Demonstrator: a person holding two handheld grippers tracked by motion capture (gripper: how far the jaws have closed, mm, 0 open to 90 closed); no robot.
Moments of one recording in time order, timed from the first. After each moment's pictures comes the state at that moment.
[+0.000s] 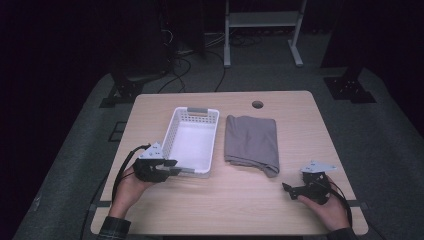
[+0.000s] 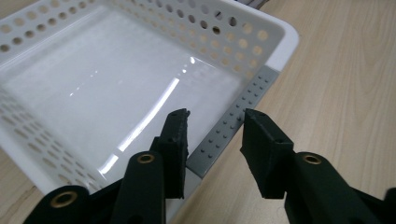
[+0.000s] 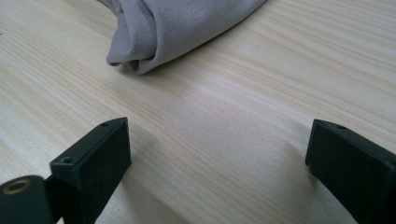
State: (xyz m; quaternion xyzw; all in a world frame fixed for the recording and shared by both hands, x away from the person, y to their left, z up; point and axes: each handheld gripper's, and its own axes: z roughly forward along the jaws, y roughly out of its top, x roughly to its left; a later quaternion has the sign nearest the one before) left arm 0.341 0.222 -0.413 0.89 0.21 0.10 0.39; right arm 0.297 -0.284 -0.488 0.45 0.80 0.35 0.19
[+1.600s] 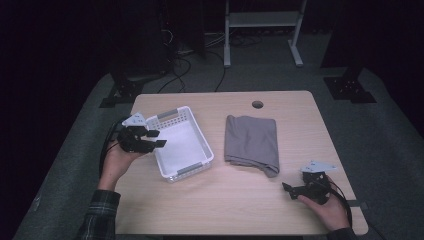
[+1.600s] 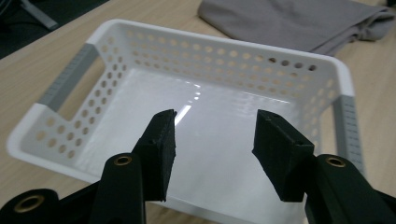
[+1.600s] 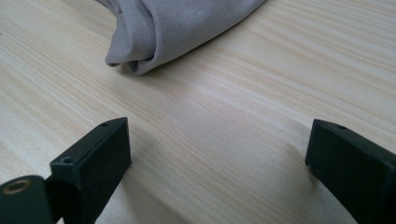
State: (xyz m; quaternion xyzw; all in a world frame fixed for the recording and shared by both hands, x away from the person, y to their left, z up) left arm 0.405 0.265 -0.363 0.86 0.29 0.15 0.39; right arm 0.298 -0.284 -0.488 0.45 0.80 0.34 0.19
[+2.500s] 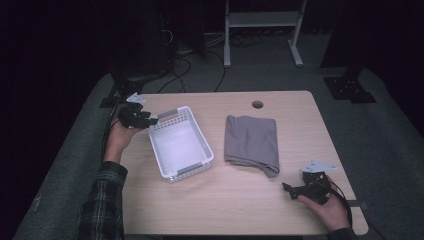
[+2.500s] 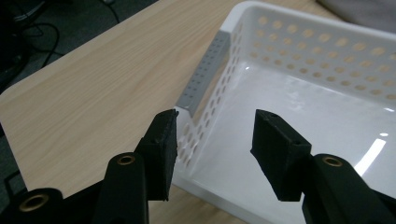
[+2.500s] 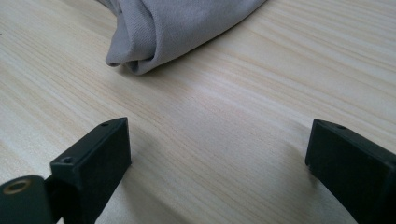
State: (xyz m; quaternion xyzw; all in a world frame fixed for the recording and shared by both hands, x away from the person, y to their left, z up) left arm 0.499 0.294 -0.381 0.85 0.36 0.19 0.33; right arm 0.298 -0.284 -0.488 0.45 0.80 0.35 0.19
